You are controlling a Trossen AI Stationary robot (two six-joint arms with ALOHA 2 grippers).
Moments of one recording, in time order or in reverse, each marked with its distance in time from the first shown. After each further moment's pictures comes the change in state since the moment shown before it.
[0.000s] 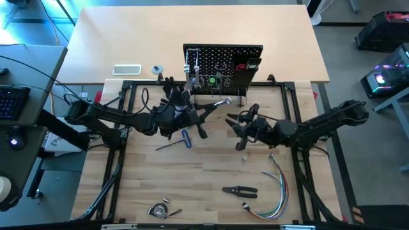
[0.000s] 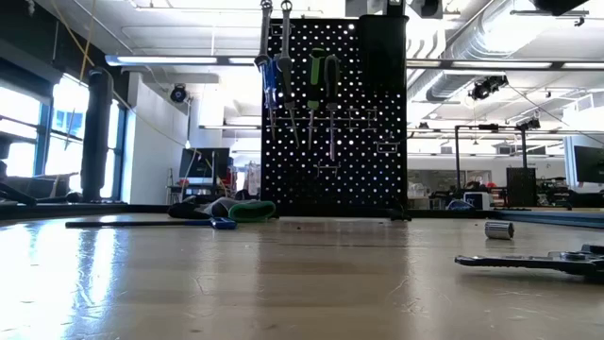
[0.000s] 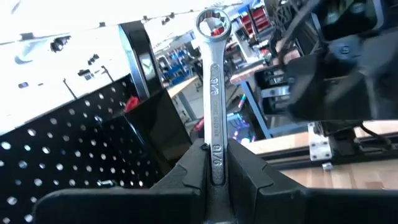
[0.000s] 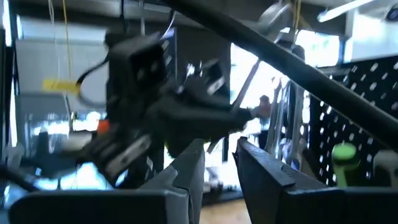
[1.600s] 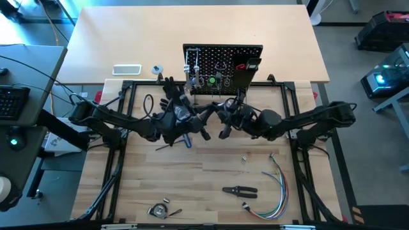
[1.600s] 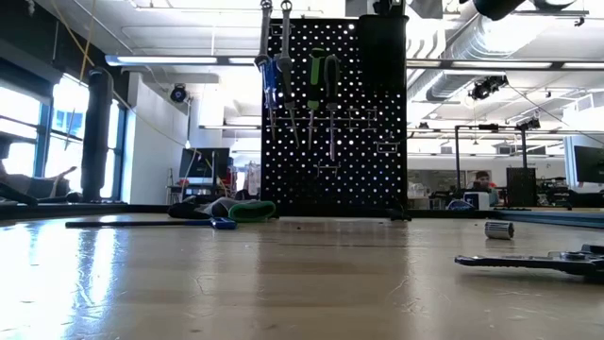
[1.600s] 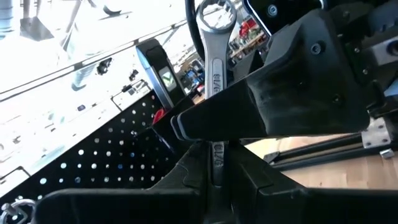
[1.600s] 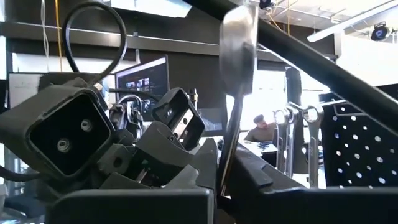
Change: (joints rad) left arm -0.068 0.057 -0.002 0.187 -0.173 0.278; right arm -0.161 0.232 0.208 0.105 -0.141 0.040
